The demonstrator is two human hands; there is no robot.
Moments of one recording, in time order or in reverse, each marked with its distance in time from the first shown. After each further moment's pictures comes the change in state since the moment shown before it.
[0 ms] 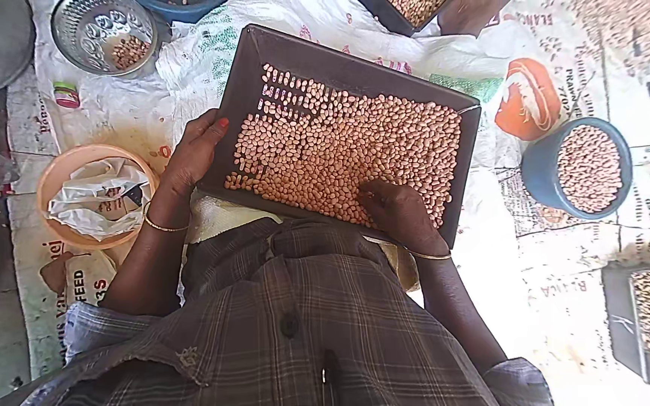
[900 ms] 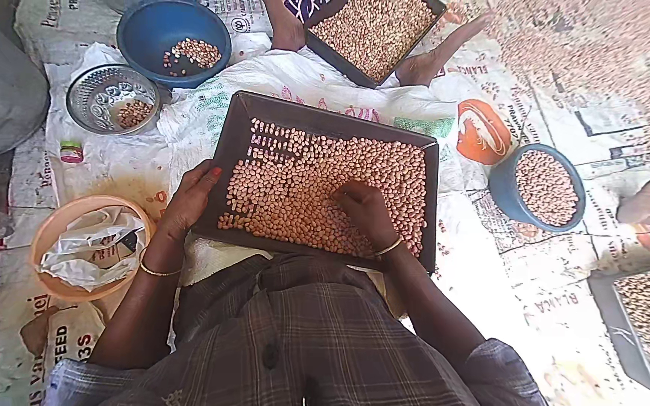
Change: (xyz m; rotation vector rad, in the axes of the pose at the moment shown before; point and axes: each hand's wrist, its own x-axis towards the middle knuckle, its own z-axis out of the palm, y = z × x) left_hand -0.010 0.006 0.002 -0.025 0.001 -0.046; right_hand 0.048 -0.010 0.005 0.517 0.204 0.136
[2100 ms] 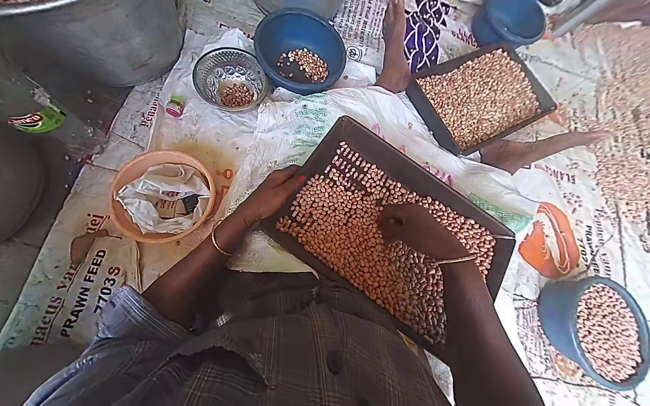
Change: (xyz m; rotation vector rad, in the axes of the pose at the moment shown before) left_hand 0.014 -0.007 -0.001 -0.154 -0.040 0.035; right_hand 0.094 -0.082 -0.001 -0.536 -0.750 0.049
